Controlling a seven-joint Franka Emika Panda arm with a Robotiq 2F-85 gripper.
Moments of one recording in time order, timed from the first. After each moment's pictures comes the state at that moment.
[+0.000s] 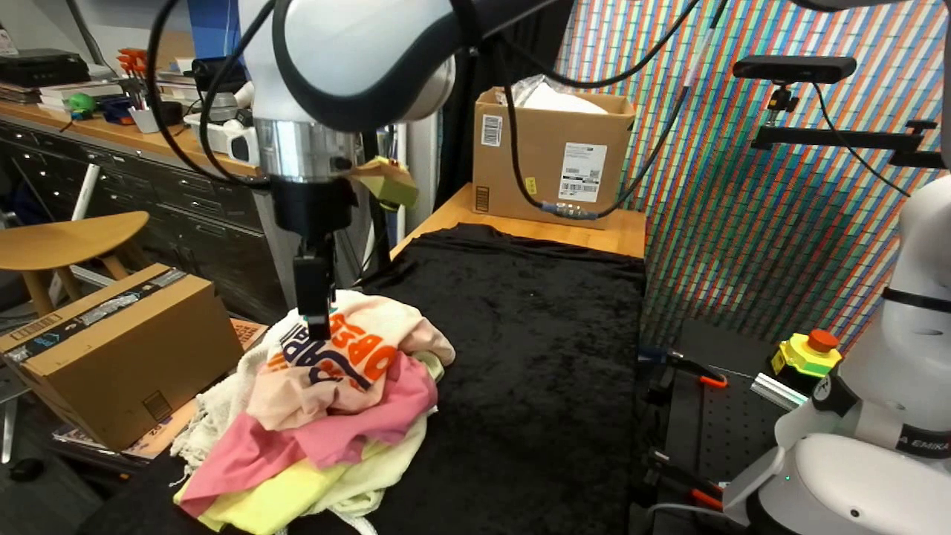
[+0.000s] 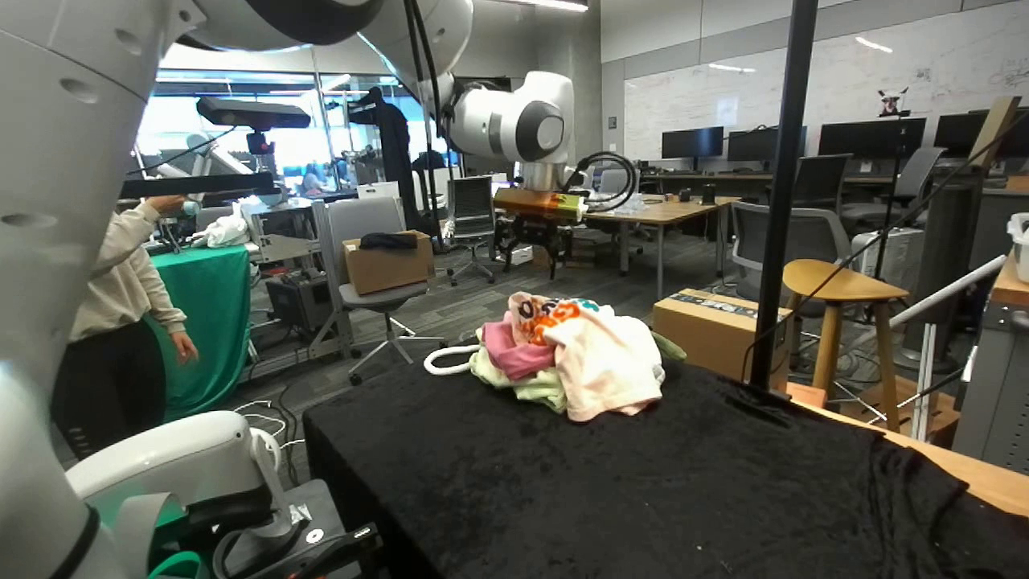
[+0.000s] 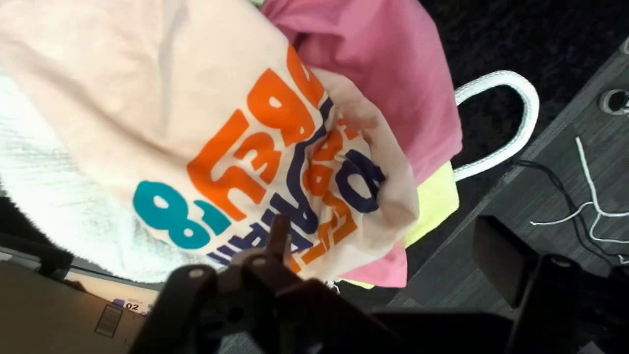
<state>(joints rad) 0.19 0.47 0.28 -1.60 0.05 2.09 -0.38</state>
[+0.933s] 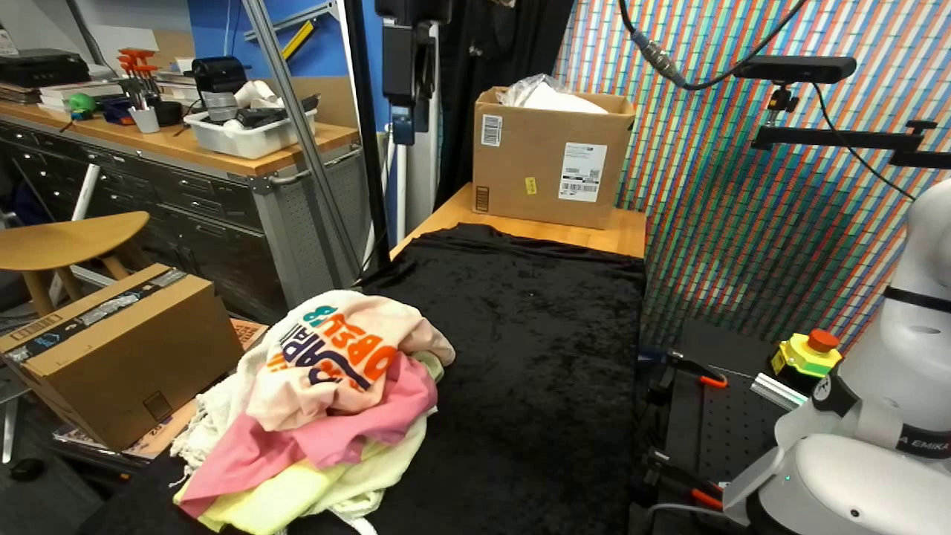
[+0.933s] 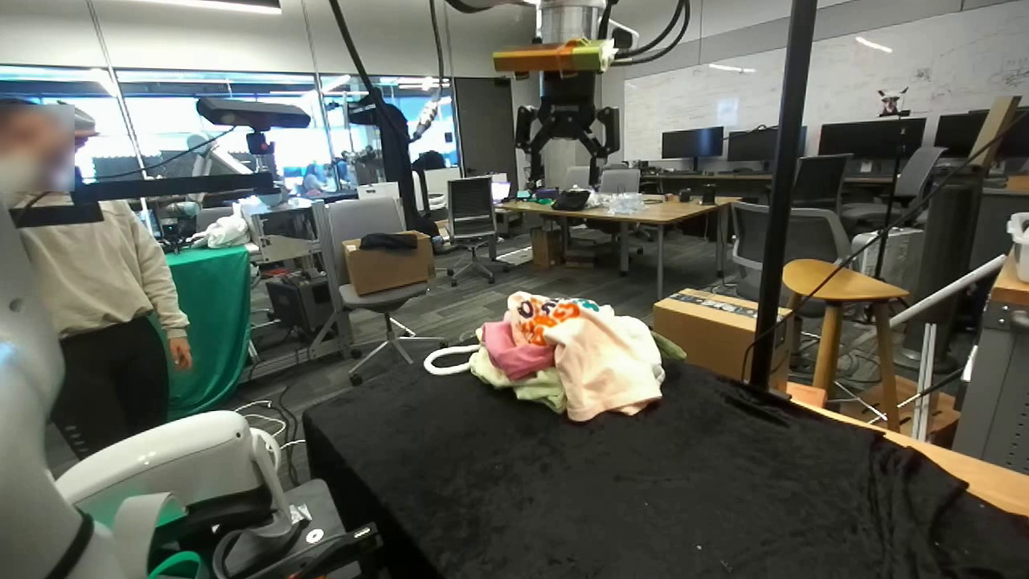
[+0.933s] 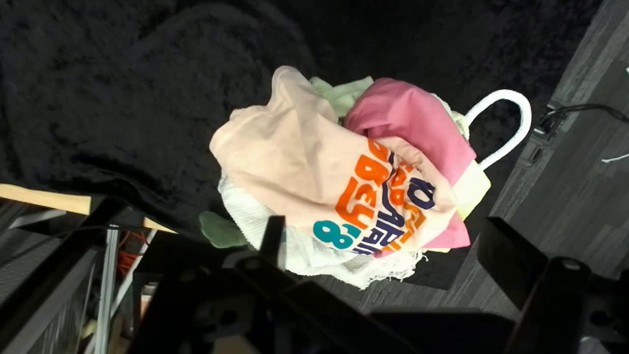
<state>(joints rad) 0.10 0.10 0.14 -1.65 0.09 1.78 -0.24</state>
